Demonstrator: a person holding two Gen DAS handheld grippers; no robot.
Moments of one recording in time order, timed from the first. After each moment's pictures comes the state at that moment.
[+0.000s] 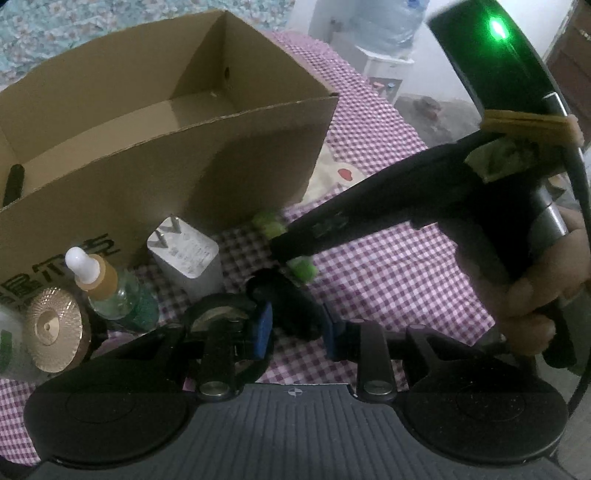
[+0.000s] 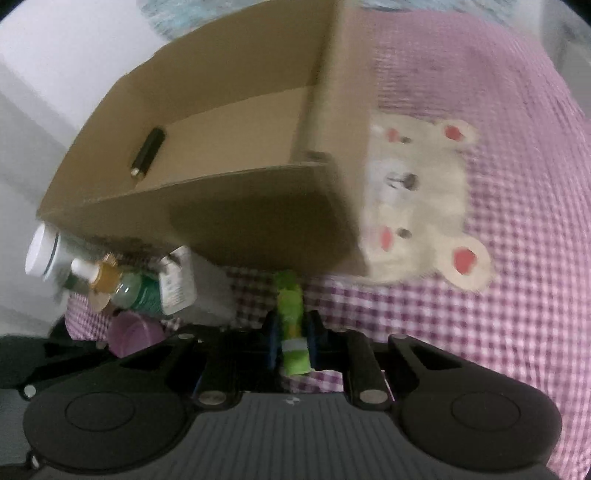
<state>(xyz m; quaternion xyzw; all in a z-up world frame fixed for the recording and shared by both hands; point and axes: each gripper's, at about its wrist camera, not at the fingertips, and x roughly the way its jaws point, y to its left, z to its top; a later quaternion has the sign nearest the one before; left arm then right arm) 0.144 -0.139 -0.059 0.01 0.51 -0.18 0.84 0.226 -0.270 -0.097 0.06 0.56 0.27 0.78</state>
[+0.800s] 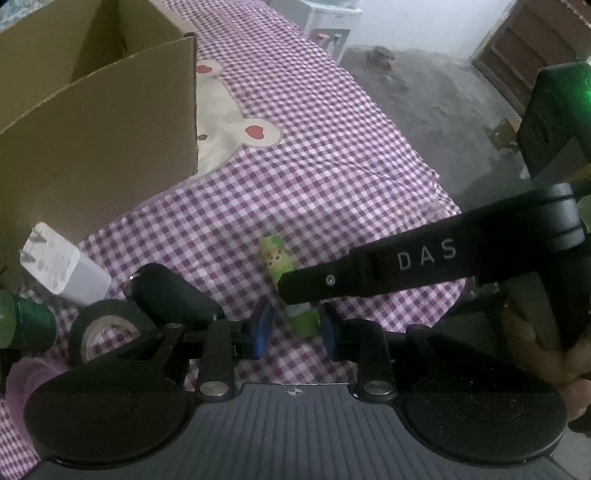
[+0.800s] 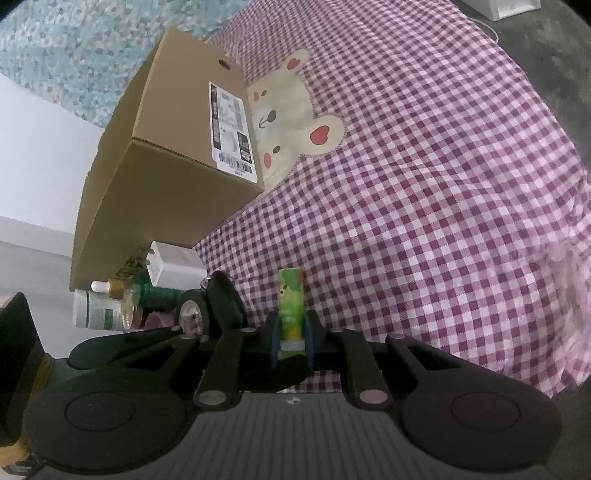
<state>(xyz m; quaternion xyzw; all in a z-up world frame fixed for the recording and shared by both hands) 0.156 -0.198 -0.081 0.04 0.57 -0.25 0.78 0.174 -0.374 -0.128 0.29 0.58 0.20 0.74</state>
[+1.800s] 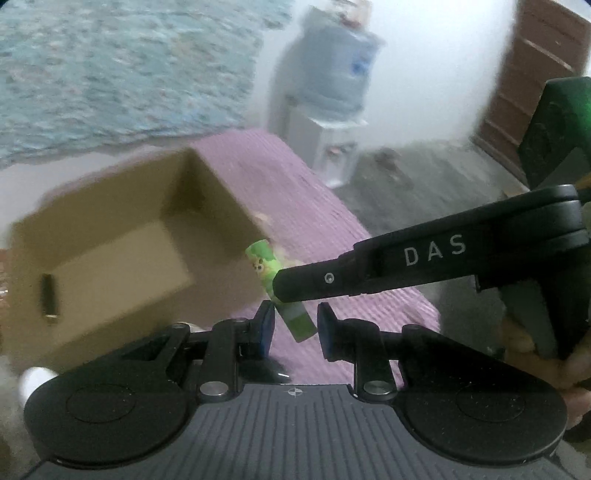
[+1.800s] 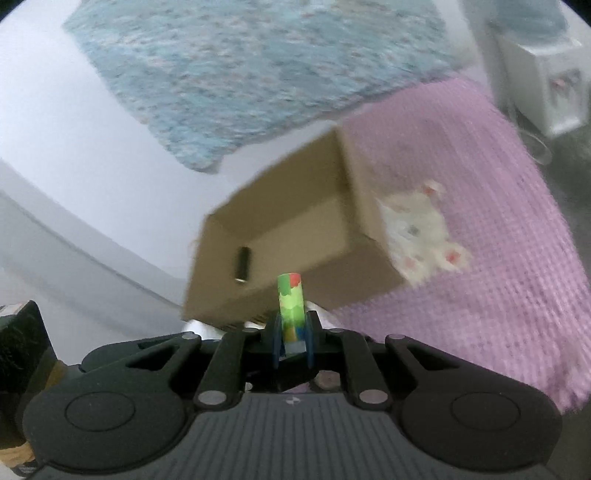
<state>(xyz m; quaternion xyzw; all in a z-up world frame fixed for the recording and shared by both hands) 0.121 -0.127 0.064 0.03 0.42 -0.22 0.88 0.141 -0.318 0.039 0.25 0.44 0.26 0.82</state>
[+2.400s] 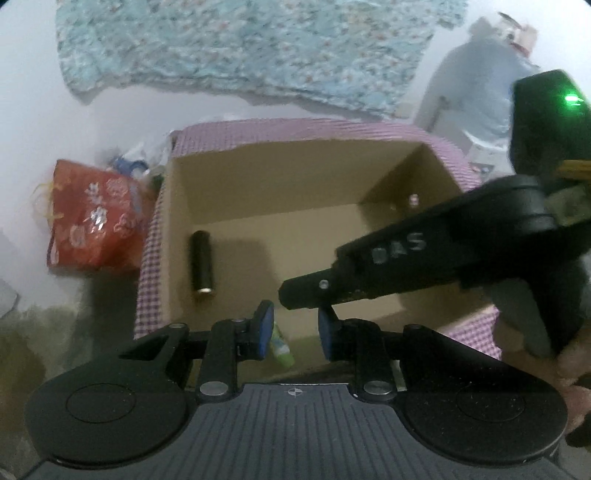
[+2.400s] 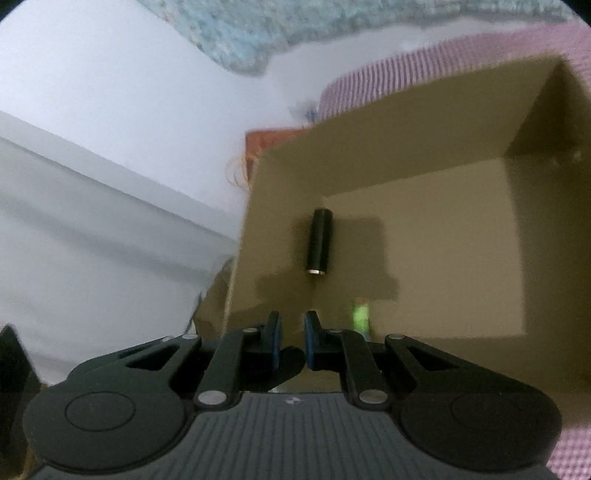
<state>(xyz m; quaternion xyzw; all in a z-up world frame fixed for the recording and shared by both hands) 0.206 0.008 0.028 -0.04 0.48 -0.04 0.88 0.308 -0.131 -0.005 0.20 0.57 0.36 0.71</state>
